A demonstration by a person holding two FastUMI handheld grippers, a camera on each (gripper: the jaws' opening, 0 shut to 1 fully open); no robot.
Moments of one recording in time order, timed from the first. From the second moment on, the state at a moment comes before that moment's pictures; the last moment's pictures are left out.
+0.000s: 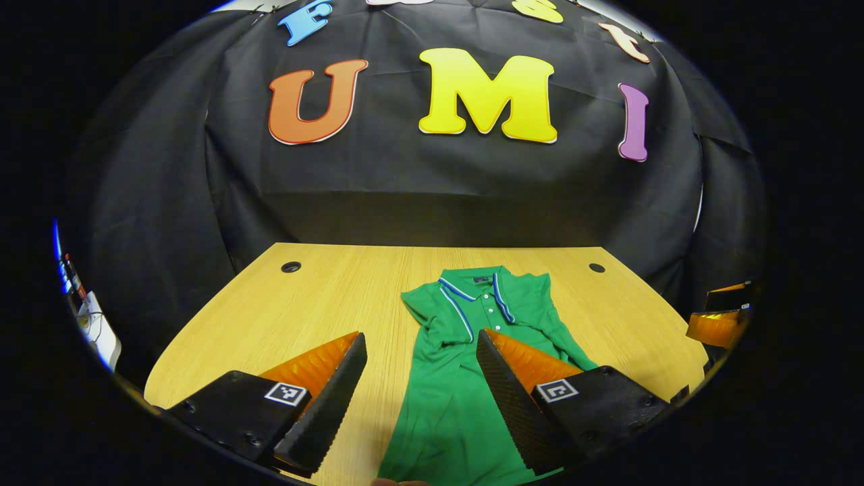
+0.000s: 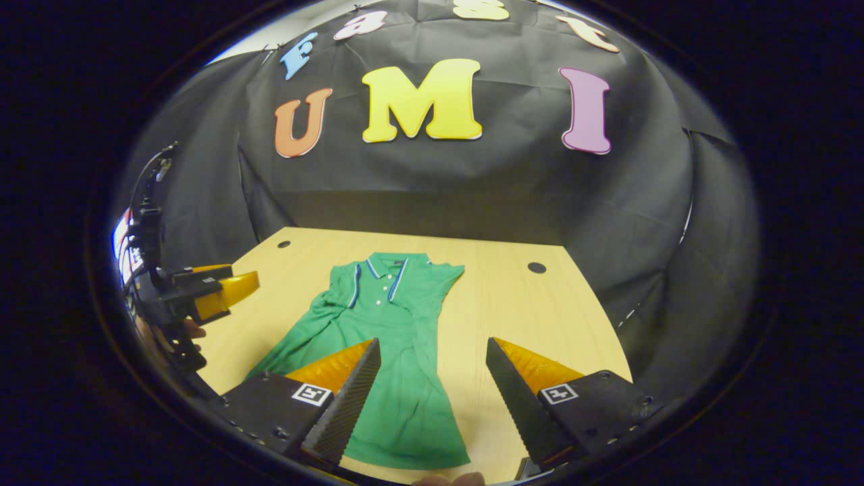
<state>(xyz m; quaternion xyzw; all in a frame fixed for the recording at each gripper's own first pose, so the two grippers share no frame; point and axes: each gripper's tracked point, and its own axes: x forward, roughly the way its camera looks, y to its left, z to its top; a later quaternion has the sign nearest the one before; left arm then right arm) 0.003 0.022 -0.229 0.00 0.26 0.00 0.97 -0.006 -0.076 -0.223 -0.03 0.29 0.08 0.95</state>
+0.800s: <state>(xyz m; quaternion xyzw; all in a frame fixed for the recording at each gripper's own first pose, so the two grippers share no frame) -0.194 0.056 -0.370 -0.01 0.50 -0.06 0.86 -0.118 -0.113 -0.374 -0.04 0.47 0.06 0.88</state>
